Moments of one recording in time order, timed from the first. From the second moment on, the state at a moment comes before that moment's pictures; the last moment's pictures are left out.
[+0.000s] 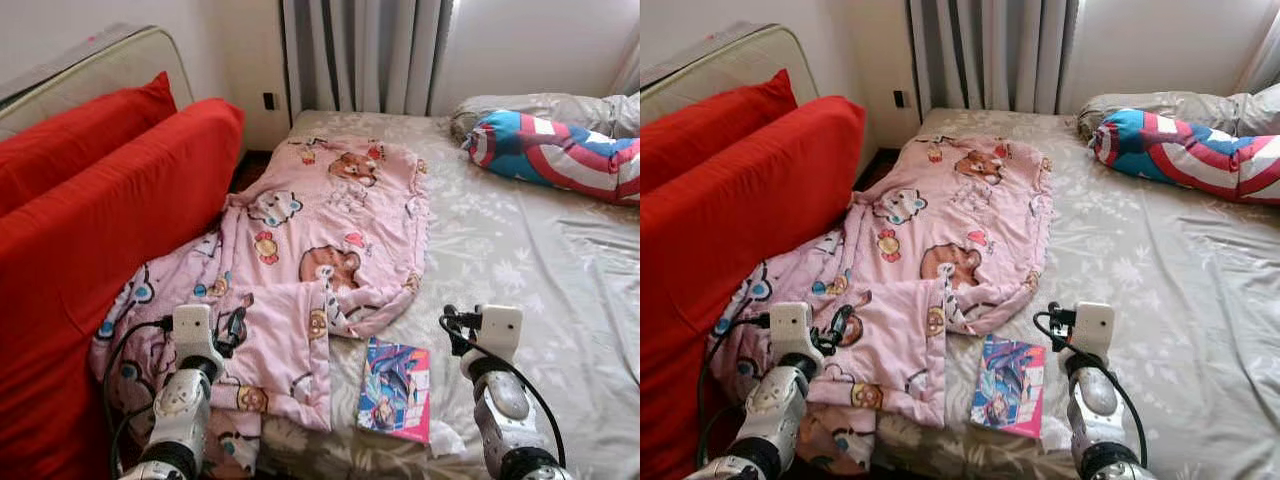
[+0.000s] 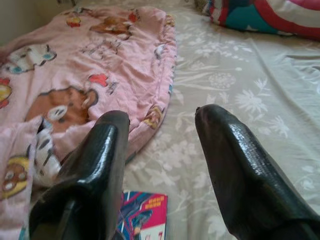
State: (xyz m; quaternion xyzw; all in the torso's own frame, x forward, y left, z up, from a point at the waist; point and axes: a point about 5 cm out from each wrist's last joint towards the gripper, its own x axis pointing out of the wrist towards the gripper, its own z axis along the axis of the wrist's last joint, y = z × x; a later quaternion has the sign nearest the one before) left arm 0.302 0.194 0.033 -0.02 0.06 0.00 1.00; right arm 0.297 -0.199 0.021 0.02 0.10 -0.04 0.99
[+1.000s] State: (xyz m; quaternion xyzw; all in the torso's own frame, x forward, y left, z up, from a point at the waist) left arm 0.302 0.191 0.028 -0.02 0.08 -0.01 1.00; right arm 0.304 -0.185 0.023 0.02 0.11 0.00 0.99
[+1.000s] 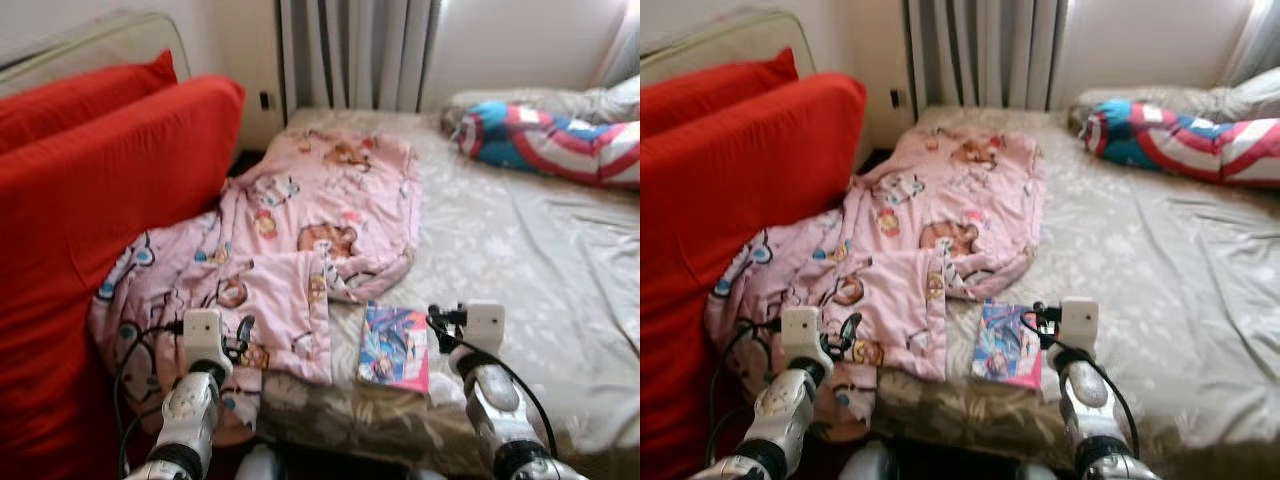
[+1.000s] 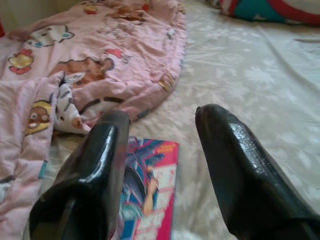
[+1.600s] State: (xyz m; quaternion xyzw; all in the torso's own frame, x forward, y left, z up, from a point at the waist) left arm 0.301 0.186 0.023 -0.02 0.10 -0.02 0.99; right arm 0.299 -0.184 0.015 0.03 0.13 0.01 0.99
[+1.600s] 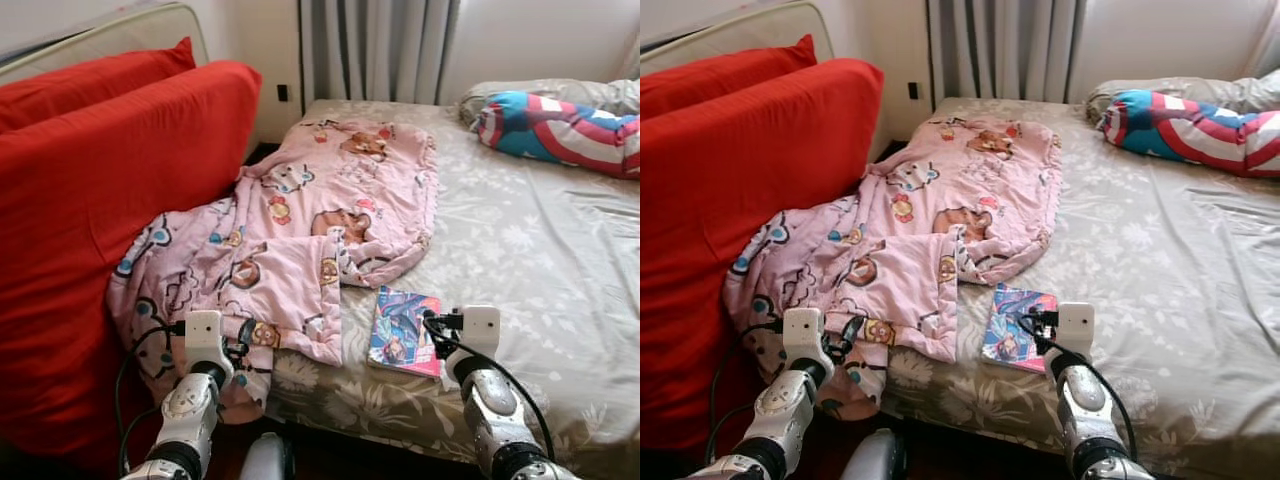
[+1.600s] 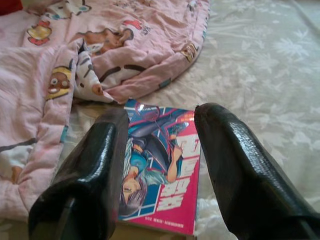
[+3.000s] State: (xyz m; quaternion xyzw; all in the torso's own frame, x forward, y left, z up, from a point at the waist) left arm 0.282 0.193 0.000 -0.02 0.17 -0.01 0.99; right arm 0.290 -0.196 0.004 0.03 0.18 -0.02 0.98
